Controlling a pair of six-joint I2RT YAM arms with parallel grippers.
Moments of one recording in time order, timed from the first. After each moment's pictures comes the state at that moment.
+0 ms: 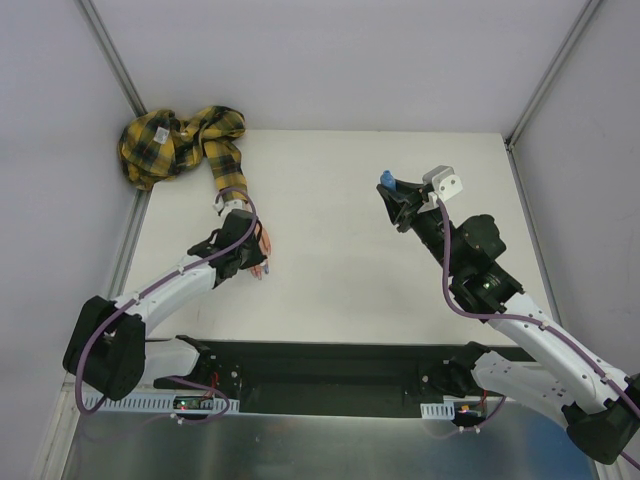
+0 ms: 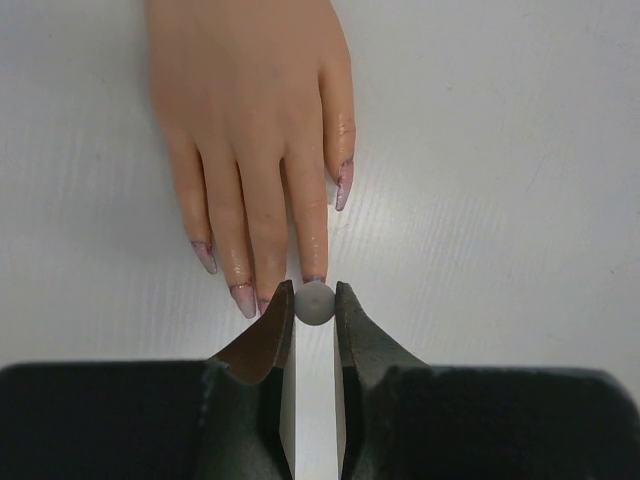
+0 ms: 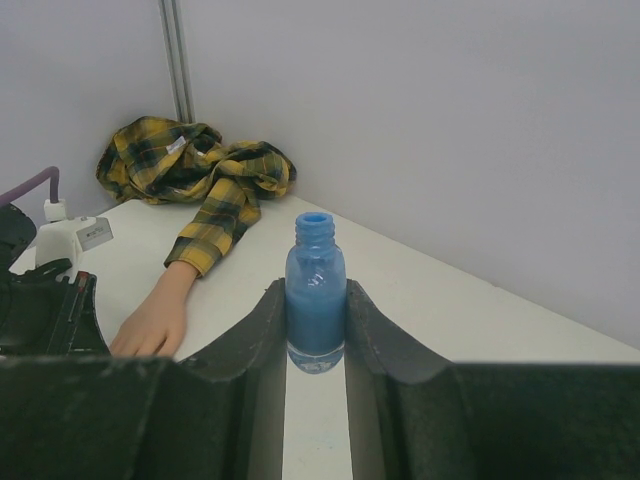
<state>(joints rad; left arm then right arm) -0.46 1.23 0.68 -0.31 -0.22 -0.70 0.72 0.86 0.82 0.24 0.09 -0.09</state>
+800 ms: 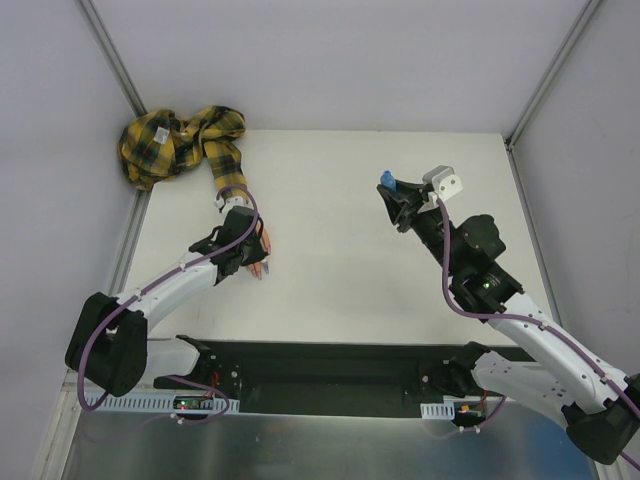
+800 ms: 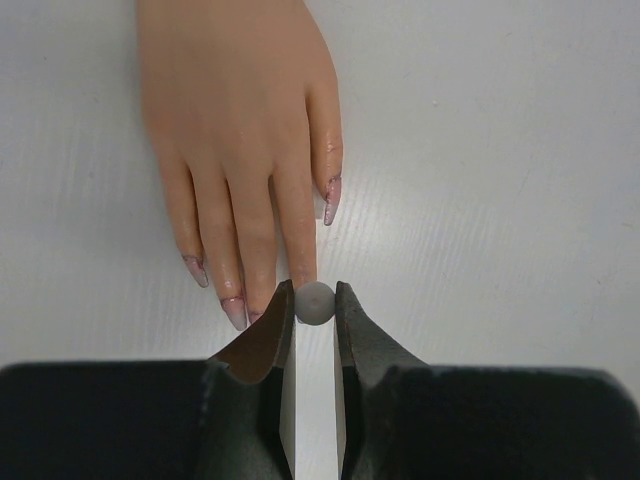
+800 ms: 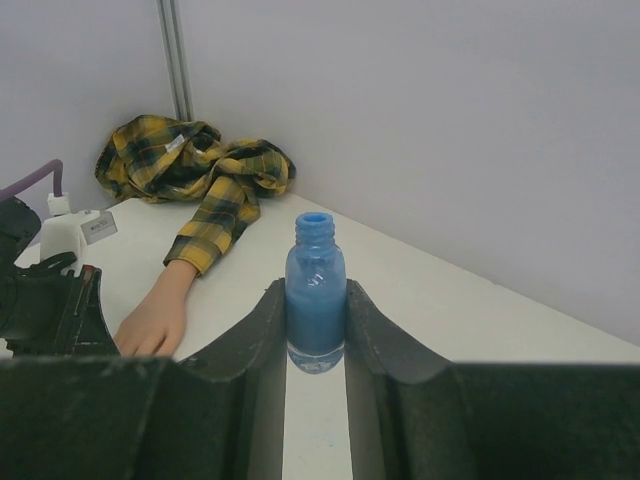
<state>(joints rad) -0.46 1.25 0.70 -0.30 -0.22 -0.69 0.72 0.86 0.82 0.24 0.09 -0.09</state>
